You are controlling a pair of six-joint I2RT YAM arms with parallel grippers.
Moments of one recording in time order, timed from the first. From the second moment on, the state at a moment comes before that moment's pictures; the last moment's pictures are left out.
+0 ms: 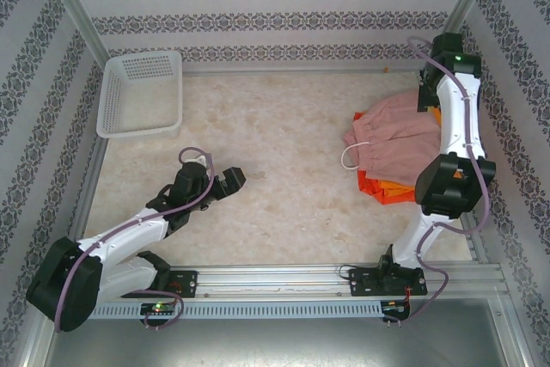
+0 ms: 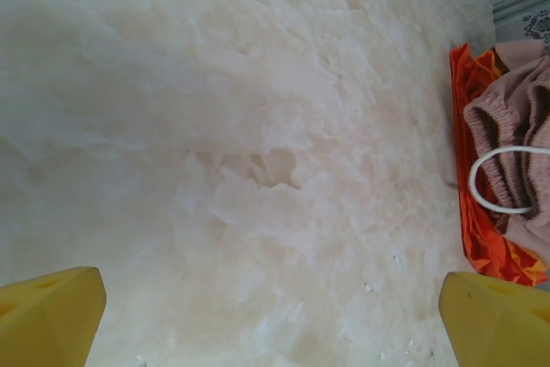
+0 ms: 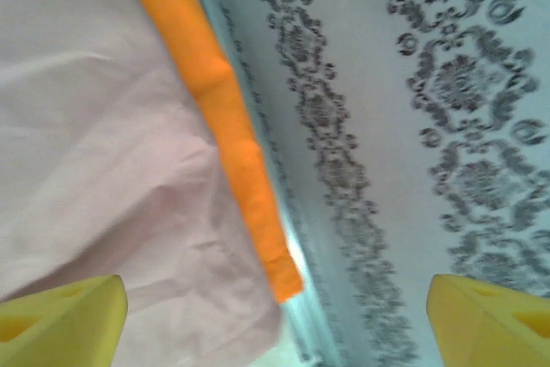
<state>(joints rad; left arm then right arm) -0.48 1.08 0.40 0.08 0.11 -0.89 -0.22 1.85 1.99 -1.28 0.43 -0.01</state>
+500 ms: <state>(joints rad) -0.48 1.06 0.39 0.08 0.10 -0.89 -0.14 1.47 1.25 -0.83 -0.32 0.34</state>
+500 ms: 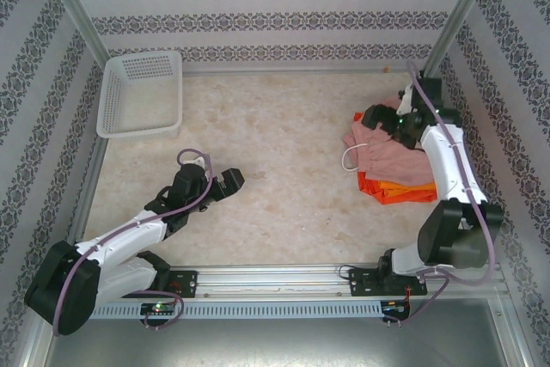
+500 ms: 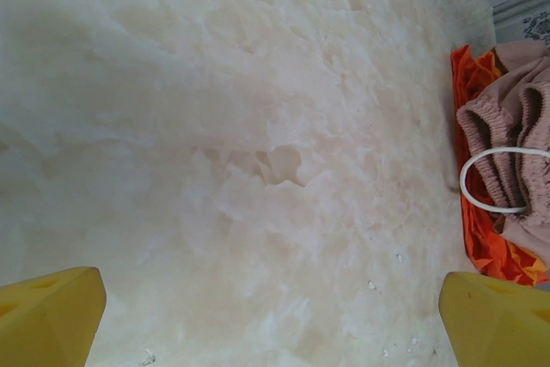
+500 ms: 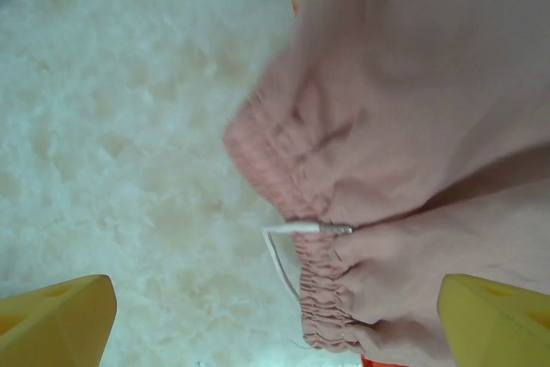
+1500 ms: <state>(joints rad) -0.30 0.74 0.31 0.09 -0.41 -0.32 -0.15 0.84 0.44 -0.08 -0.27 0.32</state>
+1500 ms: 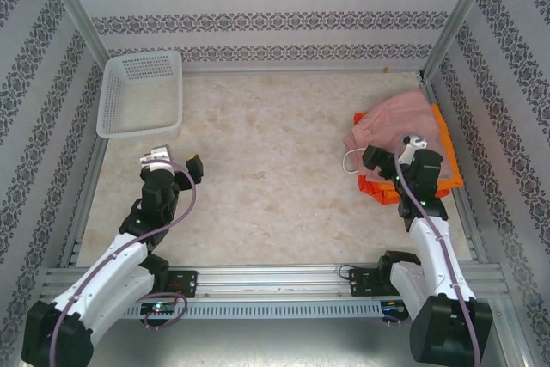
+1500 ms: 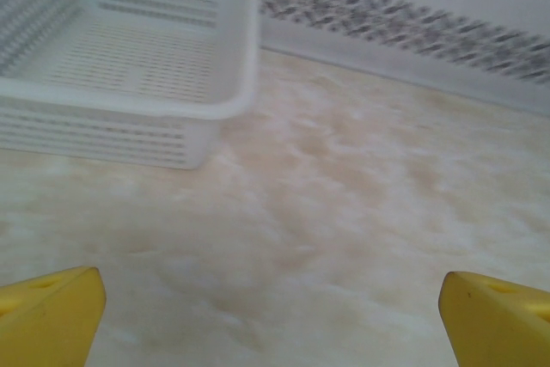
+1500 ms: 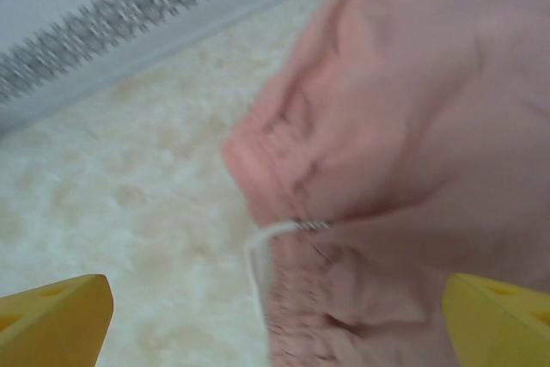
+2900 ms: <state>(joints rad) 0.01 1.59 0.31 0.99 -0.17 -0.07 -0.02 1.51 0.37 0.77 -0.08 0.04</state>
